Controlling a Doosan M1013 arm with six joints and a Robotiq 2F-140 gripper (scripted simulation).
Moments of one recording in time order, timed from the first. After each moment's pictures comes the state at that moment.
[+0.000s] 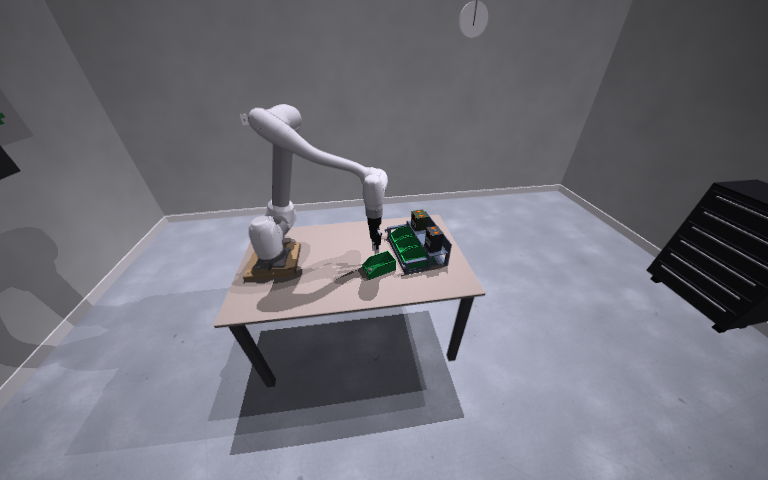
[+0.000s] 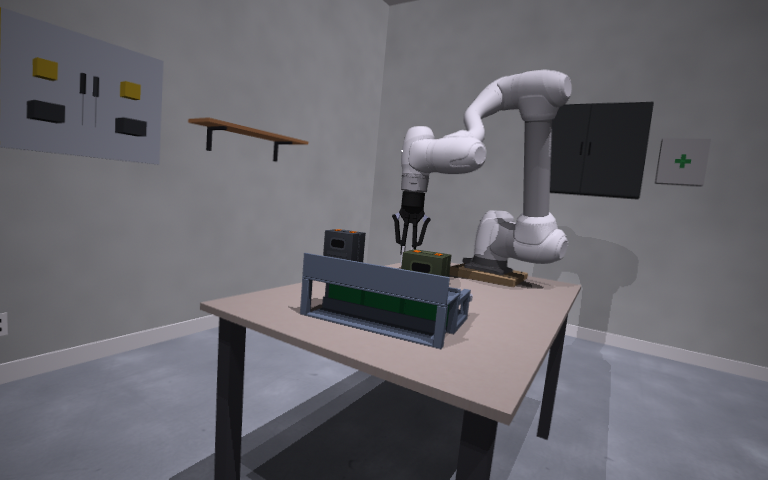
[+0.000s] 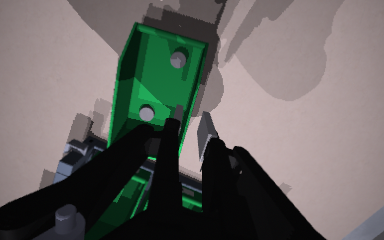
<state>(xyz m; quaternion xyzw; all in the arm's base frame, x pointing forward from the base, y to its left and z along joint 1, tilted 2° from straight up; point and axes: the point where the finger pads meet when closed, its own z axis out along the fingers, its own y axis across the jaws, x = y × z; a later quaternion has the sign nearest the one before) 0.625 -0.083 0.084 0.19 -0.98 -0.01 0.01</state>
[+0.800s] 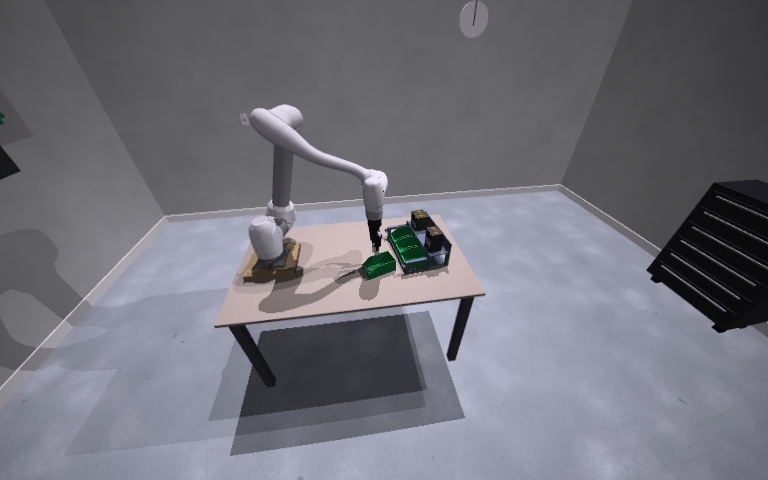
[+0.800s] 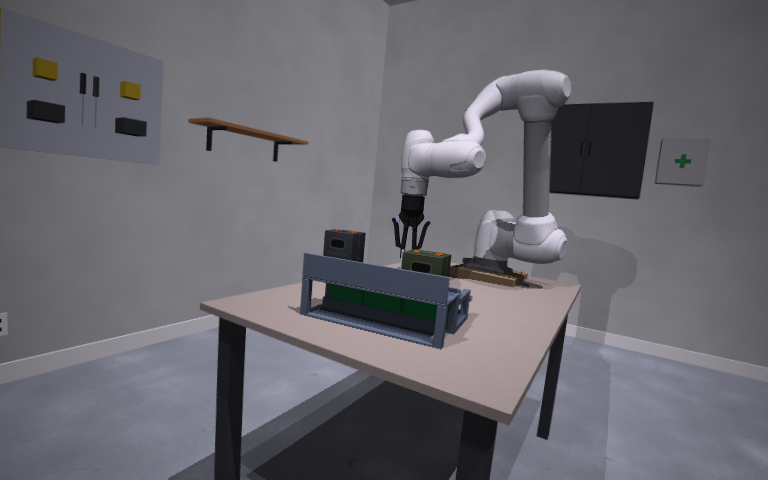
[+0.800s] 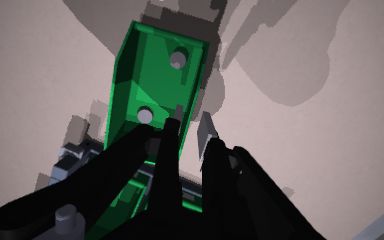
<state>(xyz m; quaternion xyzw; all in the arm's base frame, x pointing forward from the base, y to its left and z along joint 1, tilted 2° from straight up) 0.625 -0.083 0.072 0.19 -0.98 -0.01 0.01</state>
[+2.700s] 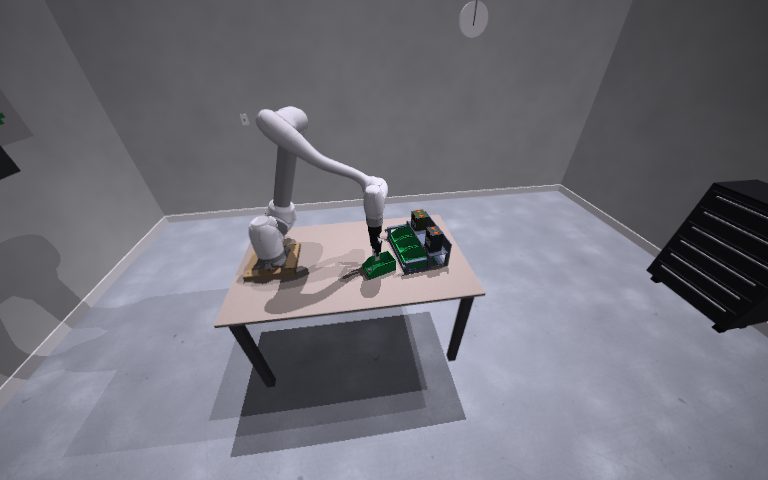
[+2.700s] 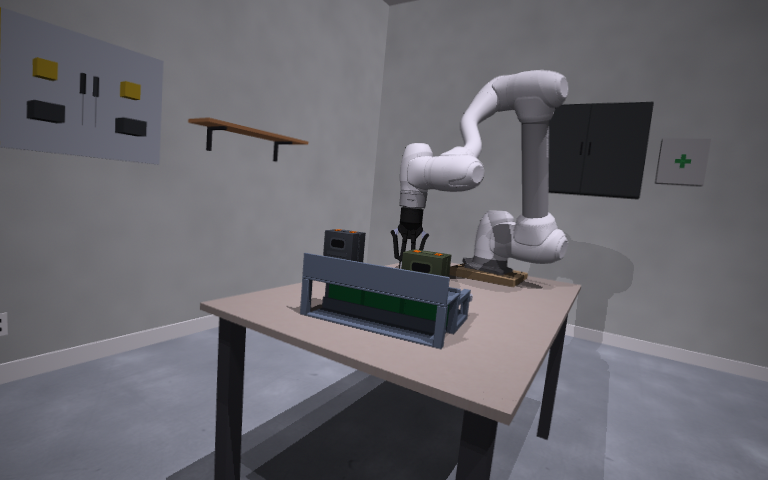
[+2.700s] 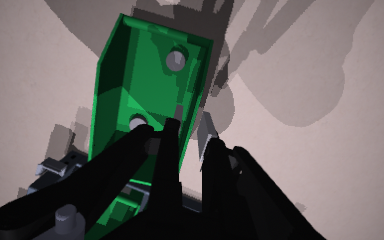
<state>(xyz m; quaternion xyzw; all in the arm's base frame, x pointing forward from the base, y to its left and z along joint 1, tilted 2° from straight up) 0.624 -0.082 0.030 0.19 -0.98 -0.01 0.01</state>
